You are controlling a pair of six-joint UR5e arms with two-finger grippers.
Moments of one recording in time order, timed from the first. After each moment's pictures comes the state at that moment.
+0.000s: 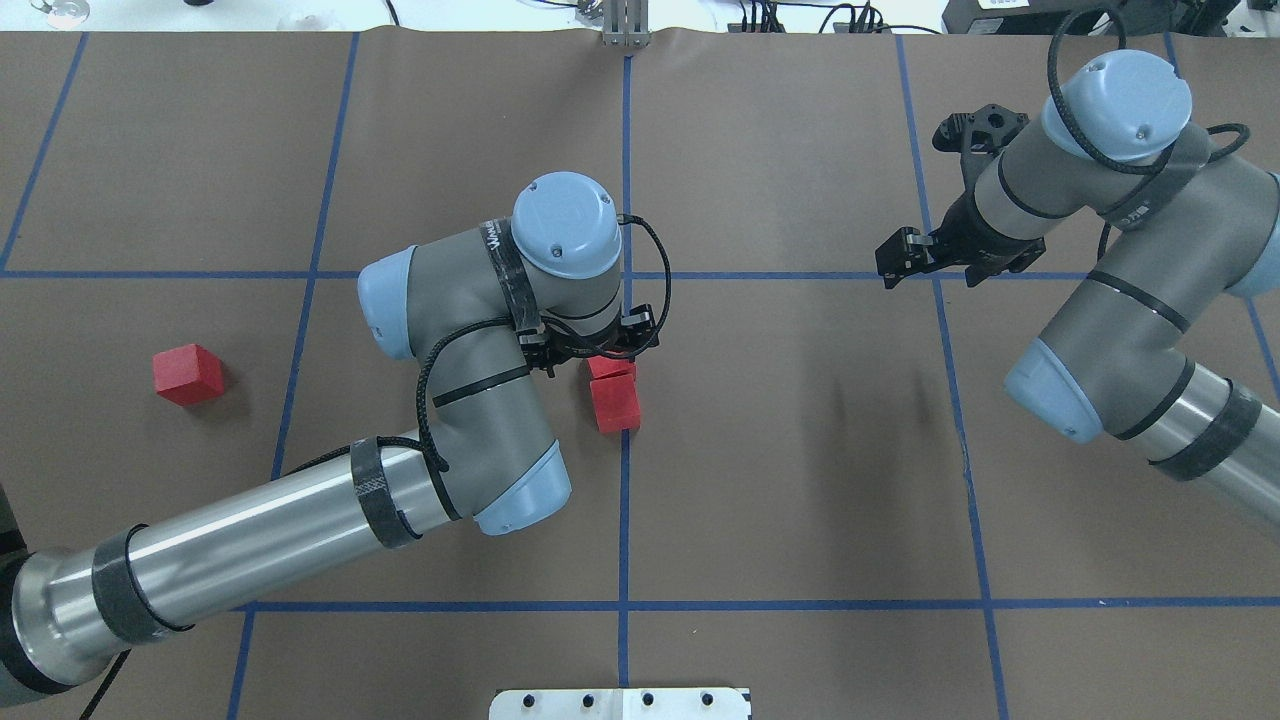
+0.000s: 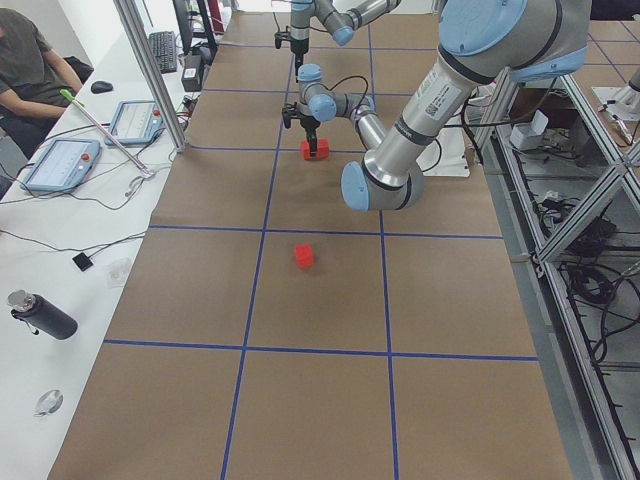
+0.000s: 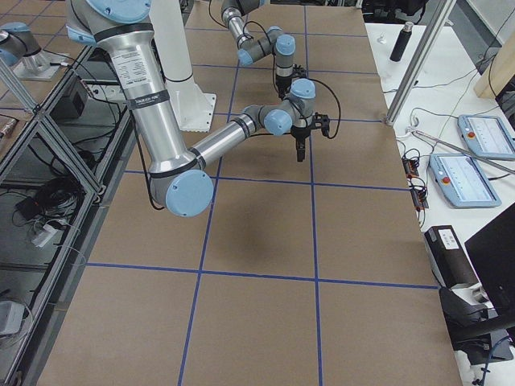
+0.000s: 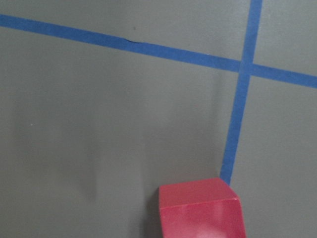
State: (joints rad) left arm -0.53 -2.44 -1.41 -1.61 -1.91 -1.38; right arm 0.86 -1.22 1.75 -1.45 2.08 0.89
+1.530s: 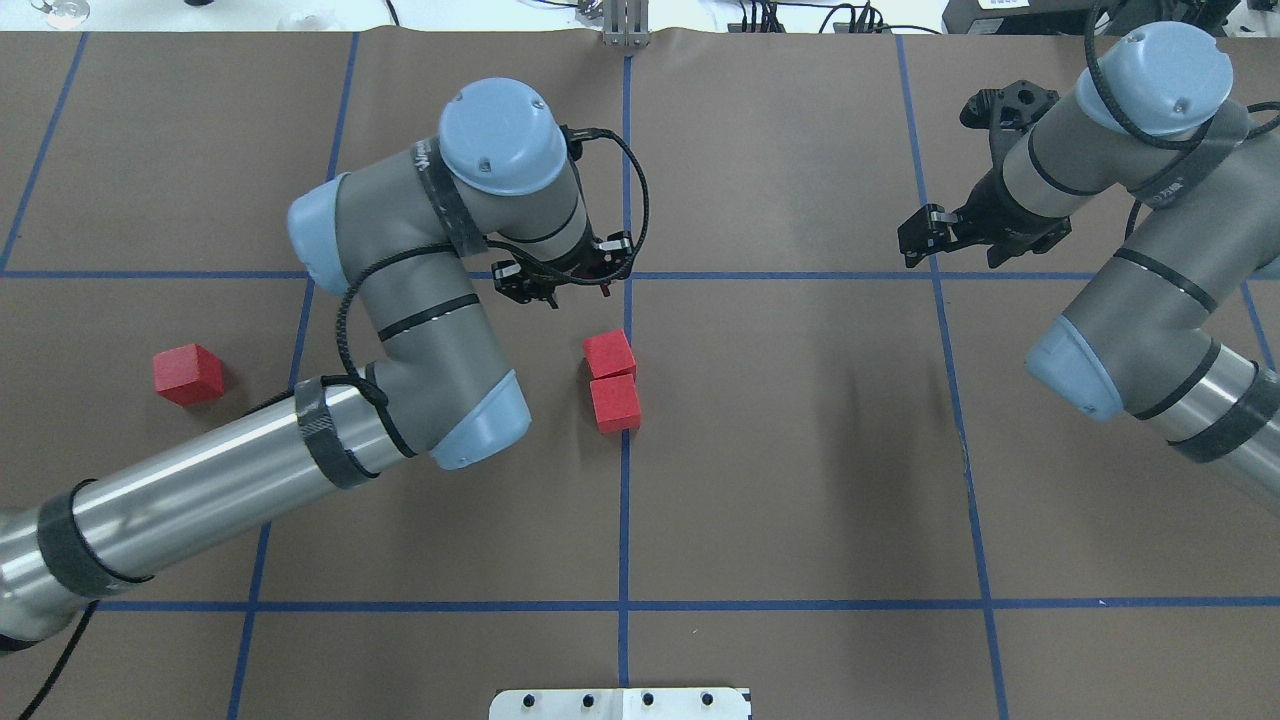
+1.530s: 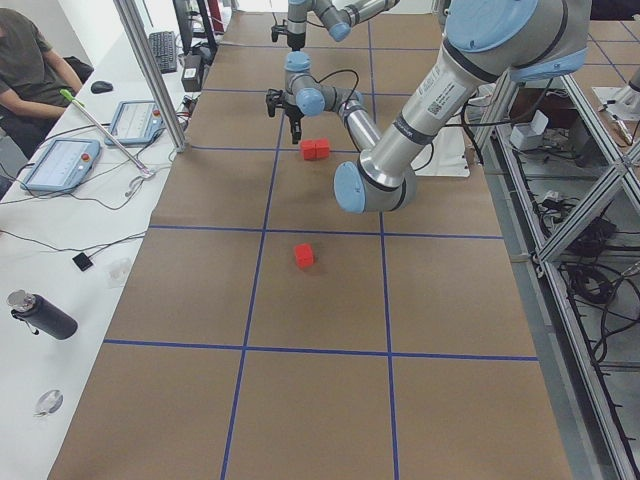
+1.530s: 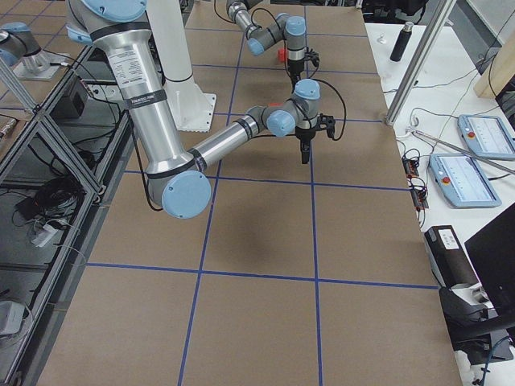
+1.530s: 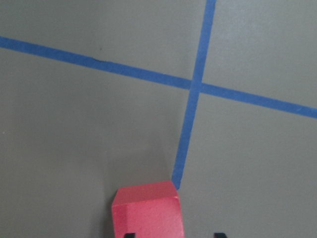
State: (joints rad) left arm -0.66 -2.37 -1.51 -1.68 -1.96 -1.34; right arm 0.91 -1.22 1.75 -1.45 2.09 0.88
